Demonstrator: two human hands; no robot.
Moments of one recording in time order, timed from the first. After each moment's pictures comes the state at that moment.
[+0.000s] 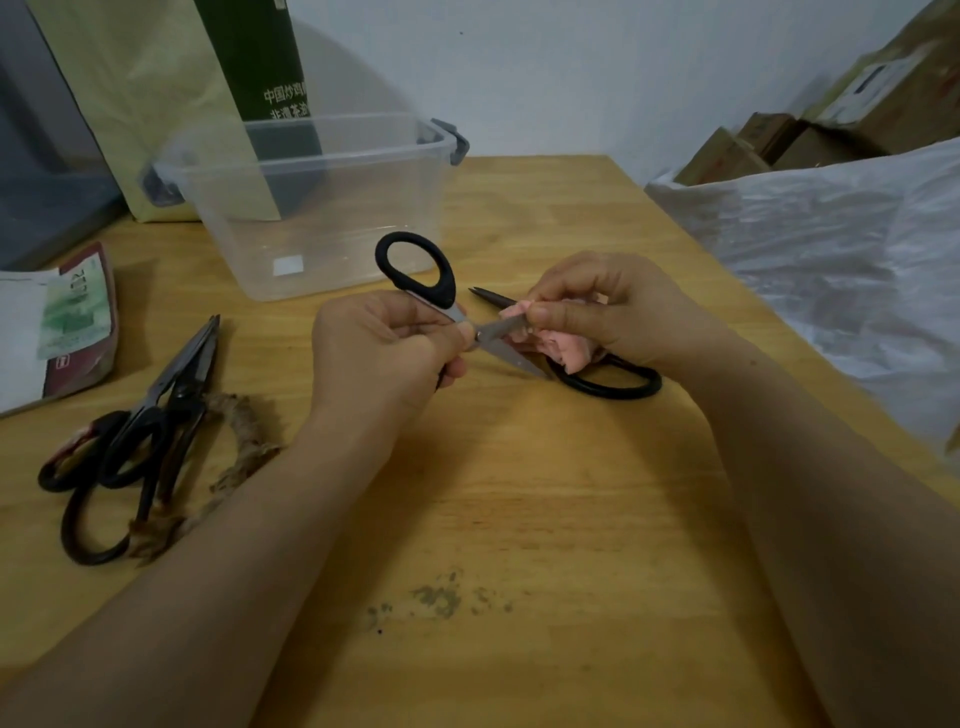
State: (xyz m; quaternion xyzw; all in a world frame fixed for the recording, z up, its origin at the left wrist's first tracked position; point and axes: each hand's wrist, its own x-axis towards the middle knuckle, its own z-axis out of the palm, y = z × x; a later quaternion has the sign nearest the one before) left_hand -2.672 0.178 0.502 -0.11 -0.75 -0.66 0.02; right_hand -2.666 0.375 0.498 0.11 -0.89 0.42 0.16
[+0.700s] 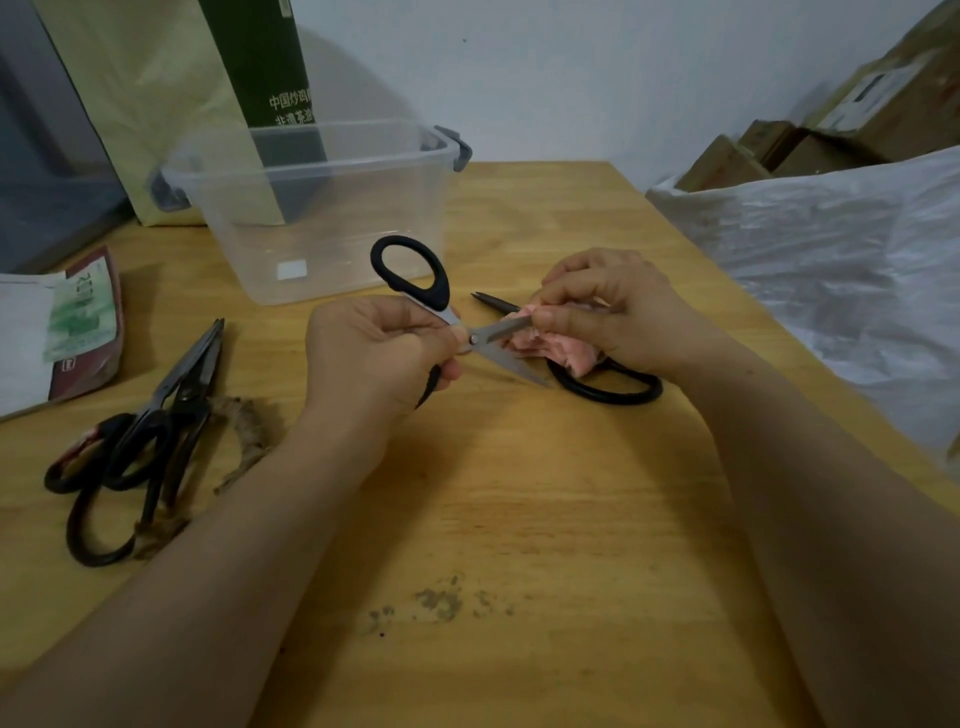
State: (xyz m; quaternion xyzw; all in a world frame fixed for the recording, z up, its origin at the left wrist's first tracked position) left_hand -2.675 0.173 0.506 -0.08 -0.74 -0.67 0.00; right_hand -2.676 0.382 0.494 0.10 -0.93 0.29 0.20
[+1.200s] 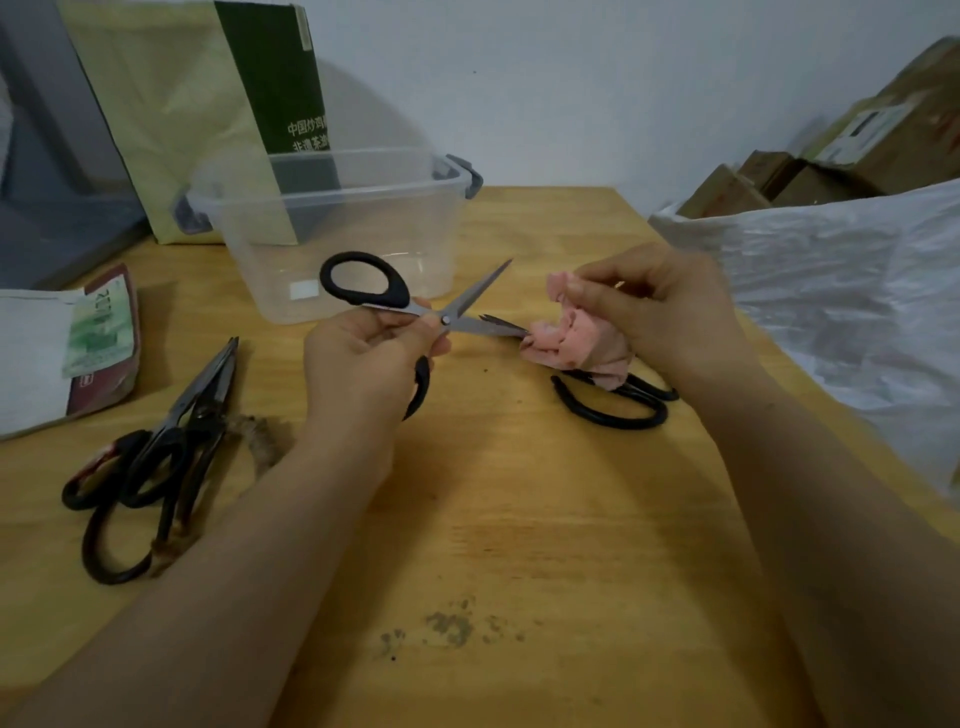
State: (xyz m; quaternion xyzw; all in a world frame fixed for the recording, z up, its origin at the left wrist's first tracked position) left_hand -2.685 0.171 0.506 -0.03 -0.67 -0.74 0.02; right_hand -2.655 0.365 0.520 -0.02 -0.85 0.43 0.30
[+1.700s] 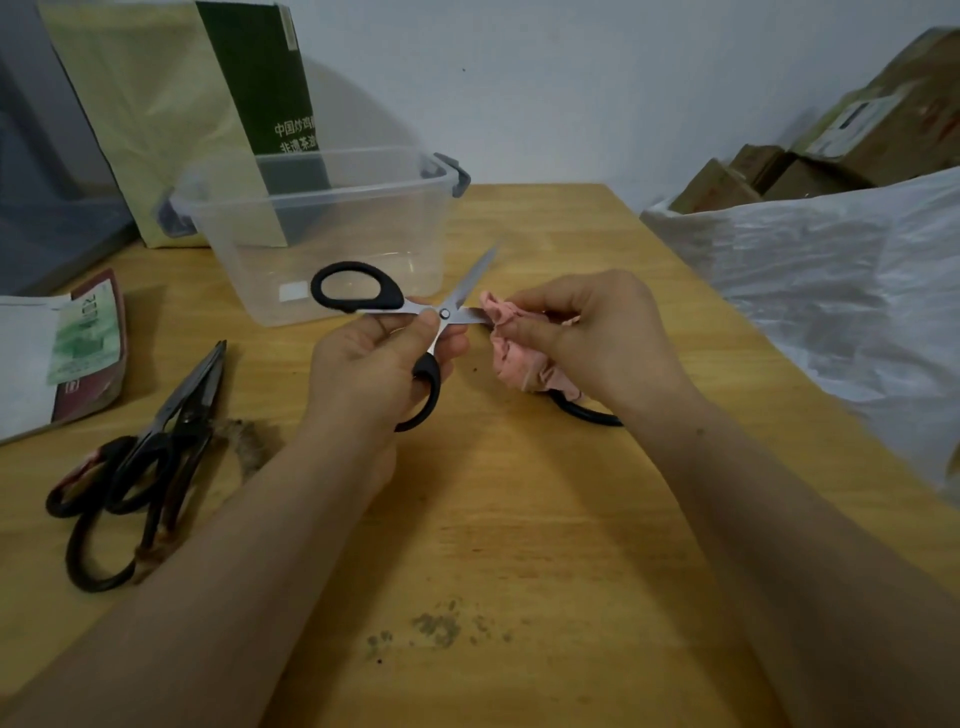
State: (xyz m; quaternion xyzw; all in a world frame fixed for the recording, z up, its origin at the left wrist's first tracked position) left_hand -2.681 0.177 0.506 -0.02 -0.59 -0.80 -0.07; right_hand -2.650 0.329 0.517 -0.04 -0.87 0.43 0.23
